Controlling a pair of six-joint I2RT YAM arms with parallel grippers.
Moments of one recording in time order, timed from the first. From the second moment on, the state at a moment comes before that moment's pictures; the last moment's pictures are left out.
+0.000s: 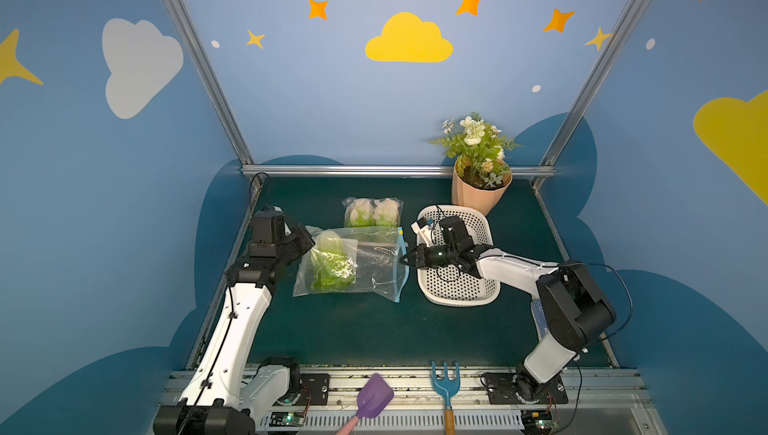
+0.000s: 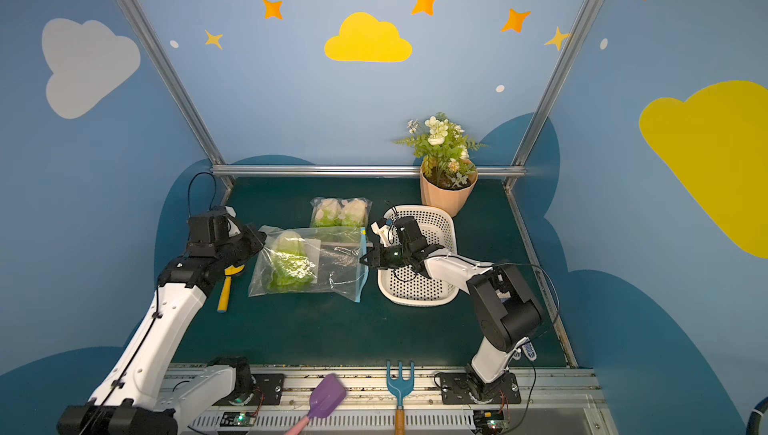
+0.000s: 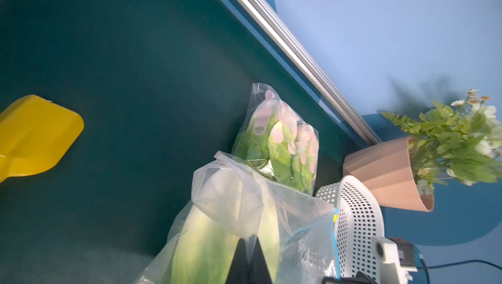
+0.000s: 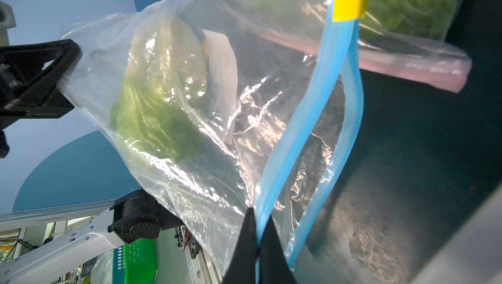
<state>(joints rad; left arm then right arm) -0.01 1.02 0.98 -0.61 0.18 -0.71 0.59 1.69 0.95 0.05 -0.73 0.60</state>
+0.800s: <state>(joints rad) -0.01 0.99 0.97 -0.67 0.37 -0.78 0.61 1.68 0.94 0.07 -0.73 0.62</state>
